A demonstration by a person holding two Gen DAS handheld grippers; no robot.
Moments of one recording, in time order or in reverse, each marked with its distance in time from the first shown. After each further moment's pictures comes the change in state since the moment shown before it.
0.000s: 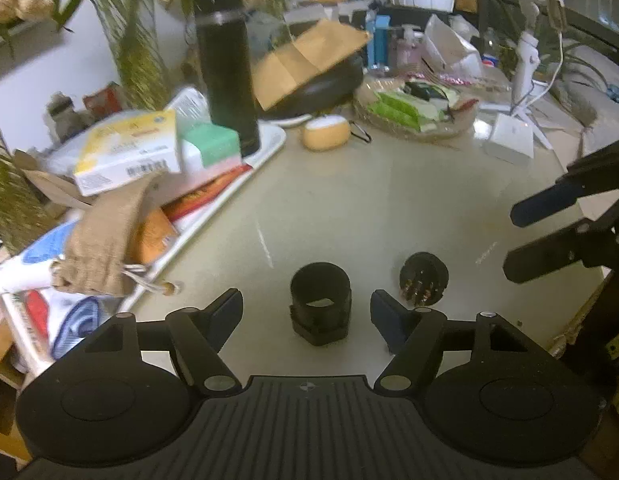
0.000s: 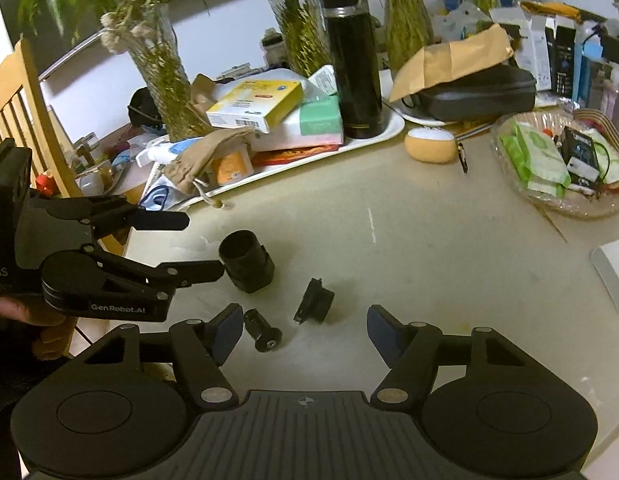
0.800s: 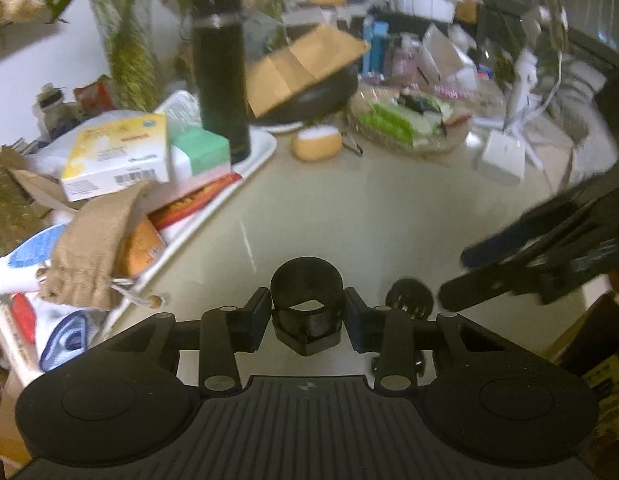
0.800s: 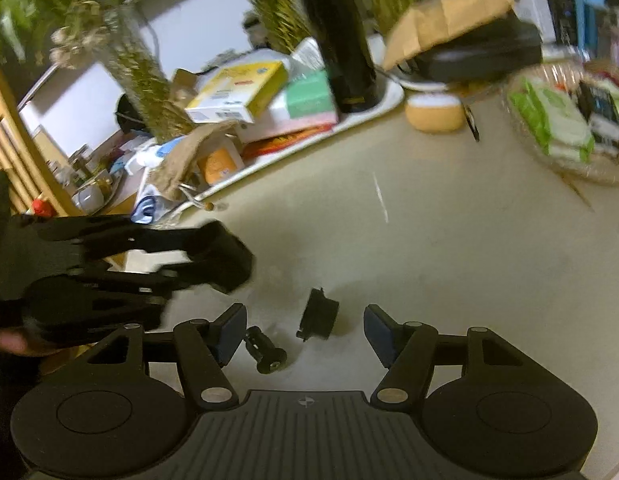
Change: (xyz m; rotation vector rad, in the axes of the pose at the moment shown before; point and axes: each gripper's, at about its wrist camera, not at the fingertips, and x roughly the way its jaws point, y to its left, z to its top) left arm -0.009 0.007 0.016 -0.064 -0.012 -0.046; right arm 0.039 -0.024 0.018 0.165 0.098 0.063
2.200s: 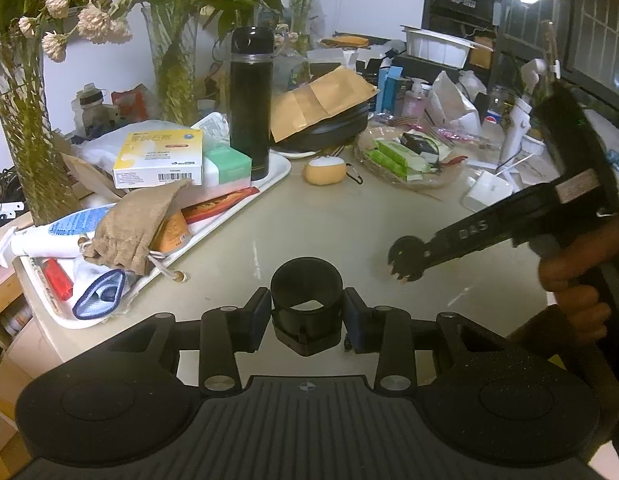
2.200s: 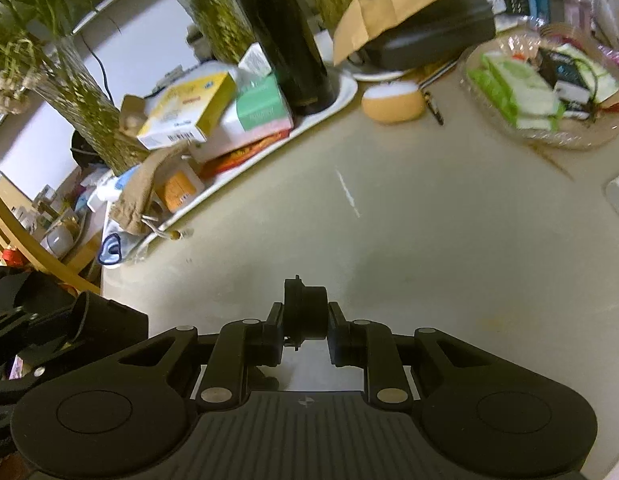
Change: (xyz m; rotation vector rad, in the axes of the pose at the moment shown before) left arm -0.057 -0.010 -0.021 -0.093 -0.093 0.022; right arm -0.002 0.002 0.005 0.100 -0.059 -0.092
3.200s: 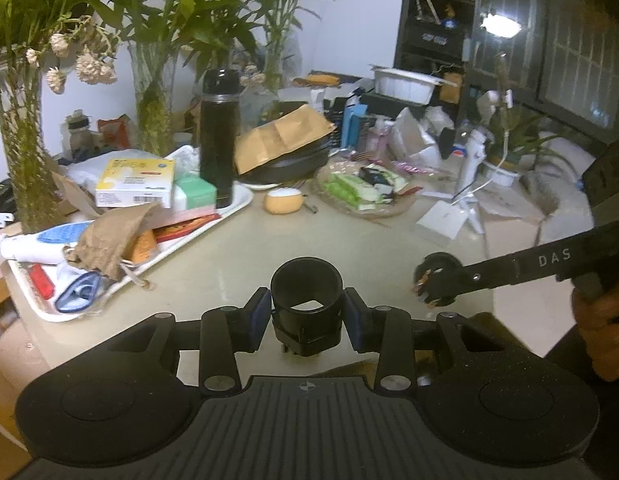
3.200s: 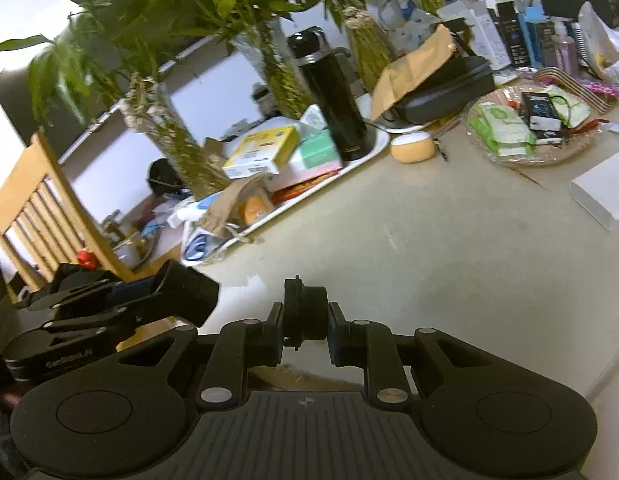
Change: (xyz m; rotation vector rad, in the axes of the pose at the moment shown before) left arm -0.040 -0.034 -0.018 -0.018 -0.125 -0.080; right arm -0.105 -0.007 -0.074 -0.053 -0.179 0.197
